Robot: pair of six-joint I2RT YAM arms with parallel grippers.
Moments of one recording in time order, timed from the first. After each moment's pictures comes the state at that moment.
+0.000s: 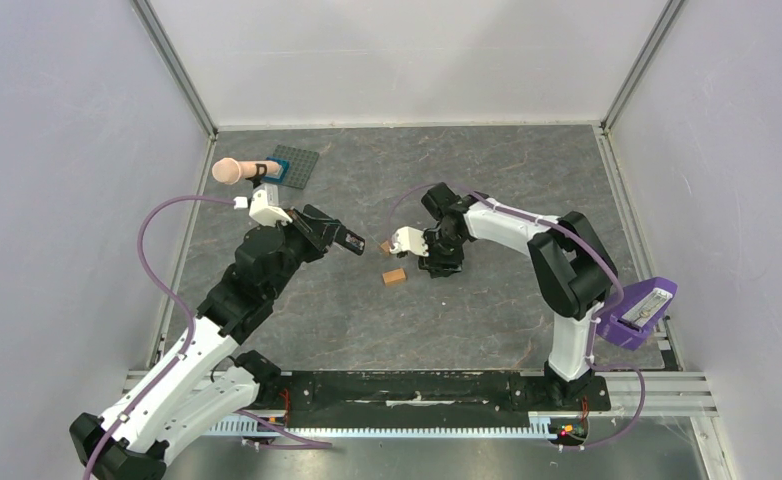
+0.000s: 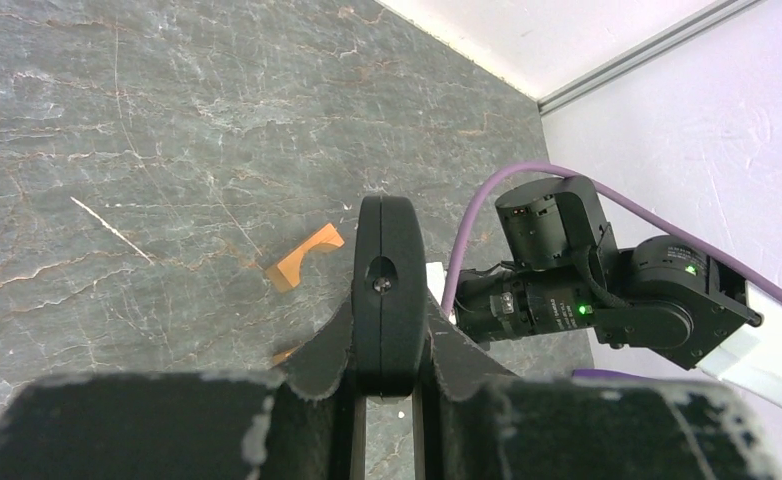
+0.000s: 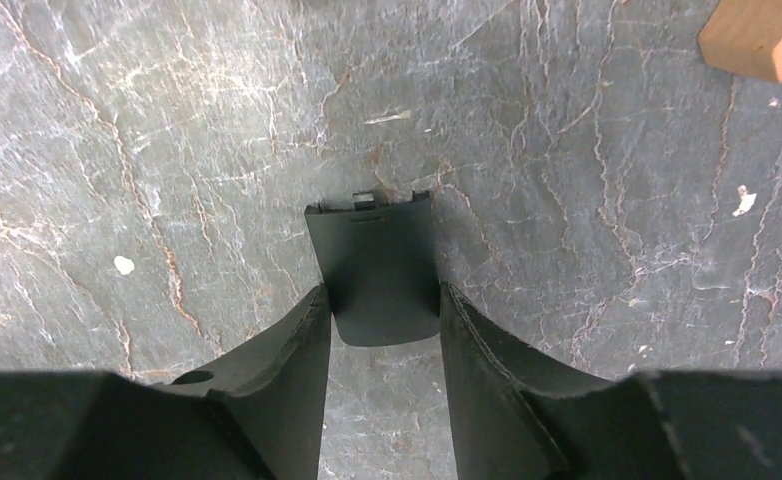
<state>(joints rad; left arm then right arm) -0.58 0.73 0.70 -0.19 -0.23 -0.80 0.61 1.93 1.30 -0.75 -0.26 -1.01</state>
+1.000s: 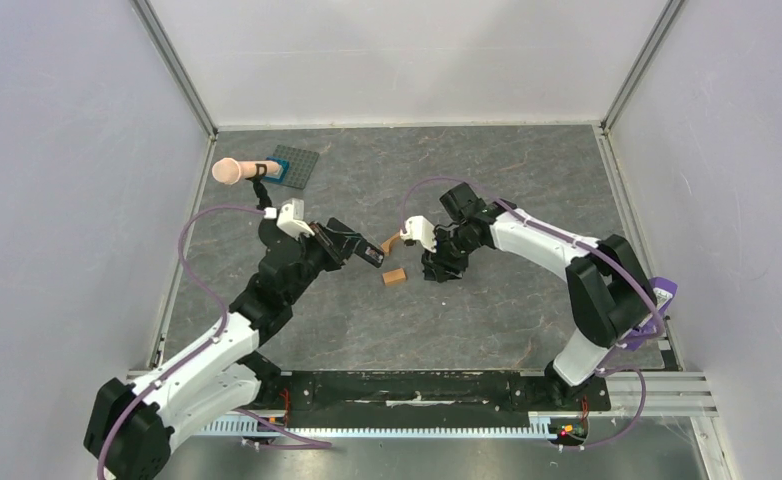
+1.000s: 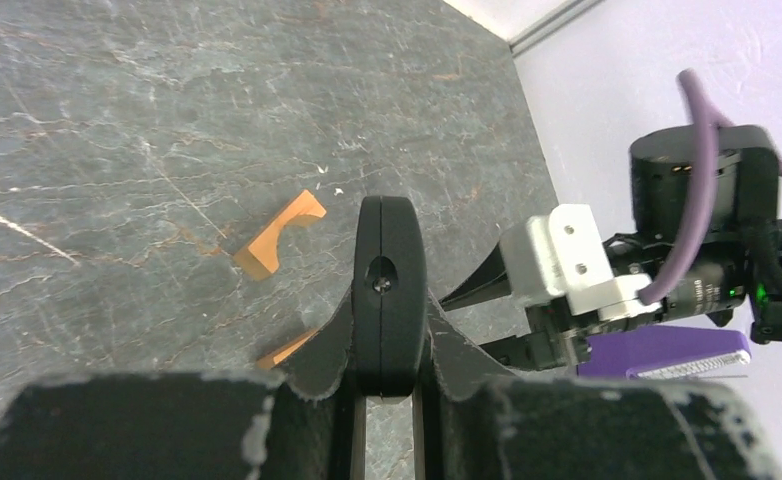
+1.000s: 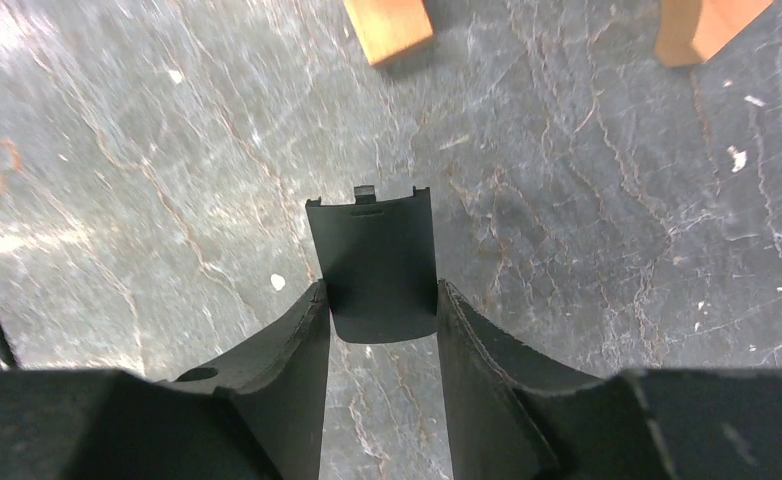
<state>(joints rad) -0.58 0.83 0.45 0.20 -0.10 -0.78 0.58 1.70 1.14 -0.65 -0.45 -0.79</state>
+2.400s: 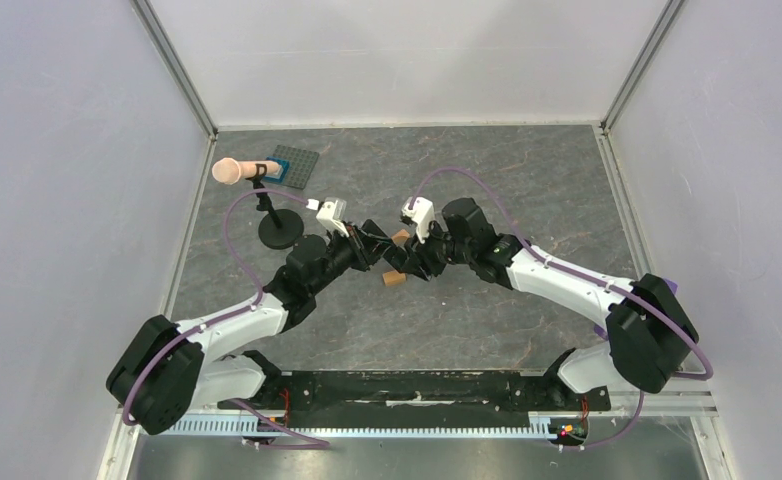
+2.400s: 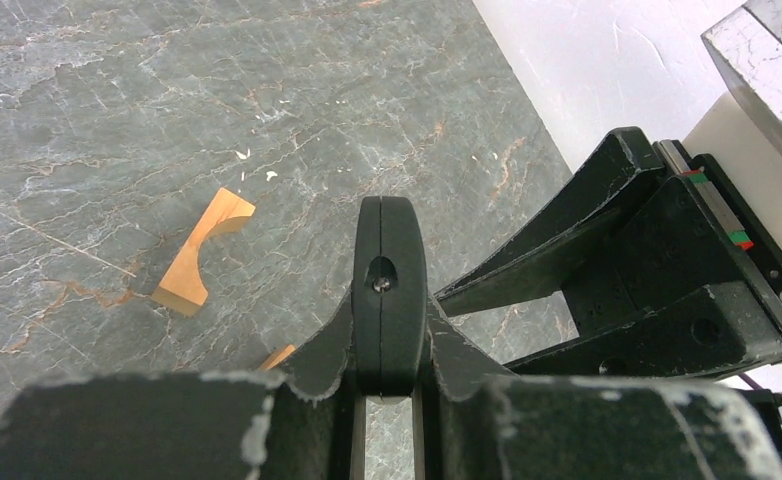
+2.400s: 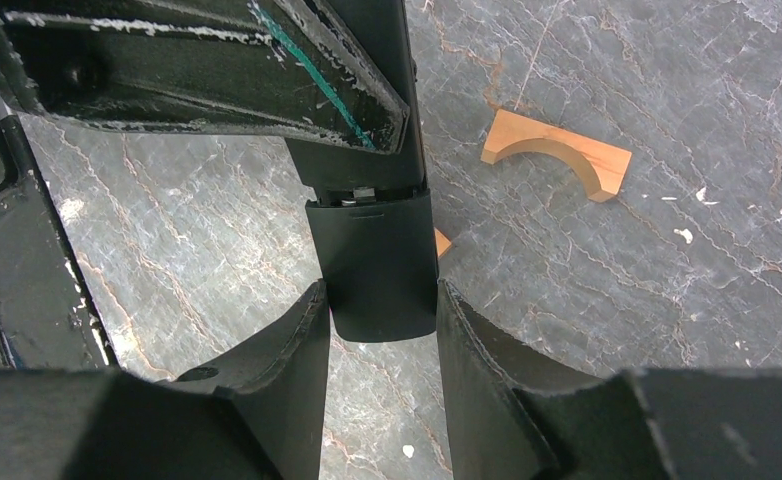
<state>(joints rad) -0.65 1.17 0.43 0.61 0.08 -0.62 0.73 1.42 0.89 -0.07 -0.37 -0.09</state>
